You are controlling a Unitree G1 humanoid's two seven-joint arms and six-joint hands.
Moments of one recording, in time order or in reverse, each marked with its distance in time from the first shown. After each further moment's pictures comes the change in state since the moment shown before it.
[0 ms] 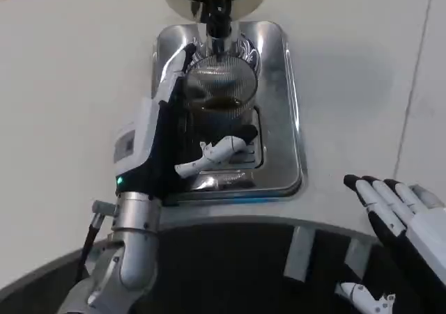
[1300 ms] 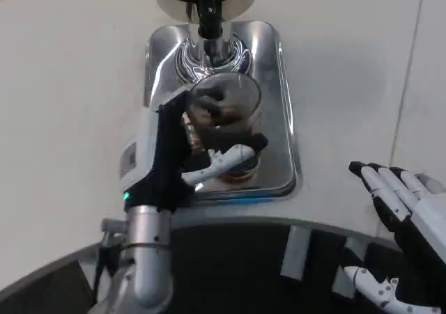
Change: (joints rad) left arm 0.162 -0.053 0.023 -0.265 -0.067 0.121 -0.031; right arm -0.071 -0.043 0.004 -0.002 0.024 0.074 0.029
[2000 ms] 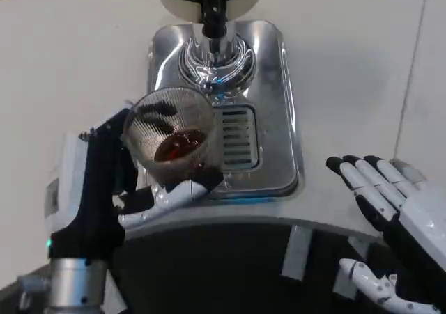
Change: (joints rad) left arm 0.432 0.070 0.149 -0.642 0.000 0.030 -0.190; right arm -0.037 -0.157 -0.049 0.195 0.140 -0.252 -0.207
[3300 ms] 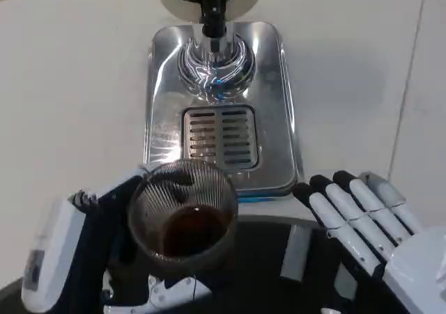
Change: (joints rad) left arm 0.340 0.028 0.075 -0.210 0.031 -0.219 -0.123; right arm 0.225 0.078 0.014 -0.041 -0.145 -0.266 -0.300
